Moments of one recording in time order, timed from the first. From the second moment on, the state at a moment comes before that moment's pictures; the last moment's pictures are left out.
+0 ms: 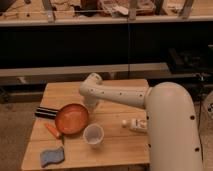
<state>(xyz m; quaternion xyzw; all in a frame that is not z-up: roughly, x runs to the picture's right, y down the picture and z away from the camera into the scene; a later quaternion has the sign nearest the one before) -0.093 0.119 0.886 -0.23 -0.18 -0.43 0.86</state>
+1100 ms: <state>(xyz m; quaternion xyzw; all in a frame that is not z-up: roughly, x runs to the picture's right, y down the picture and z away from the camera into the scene) -0.102 0.130 0.873 -0.24 -0.19 -0.46 0.83</state>
